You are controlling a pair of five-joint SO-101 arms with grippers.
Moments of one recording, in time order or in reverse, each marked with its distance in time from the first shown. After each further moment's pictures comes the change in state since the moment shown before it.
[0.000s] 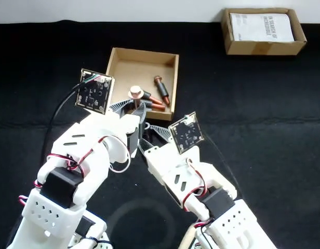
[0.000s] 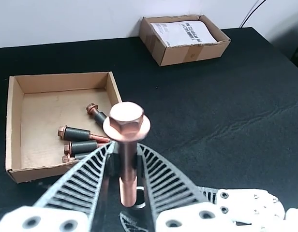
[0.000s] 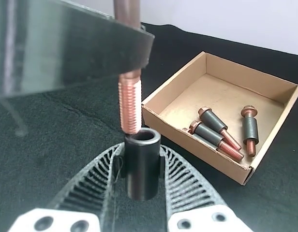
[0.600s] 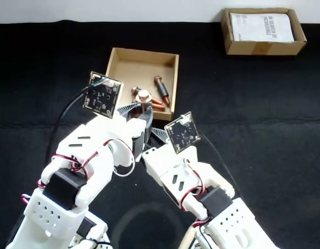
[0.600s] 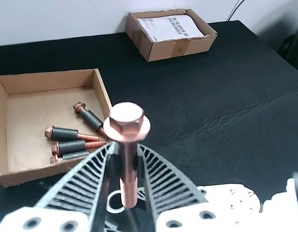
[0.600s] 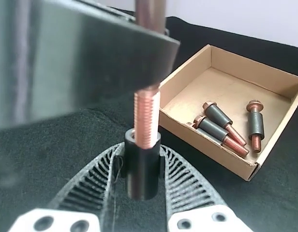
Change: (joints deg) left arm 2.8 0.0 0.0 0.1 0.2; right arm -1.0 1.8 0.0 0.0 0.1
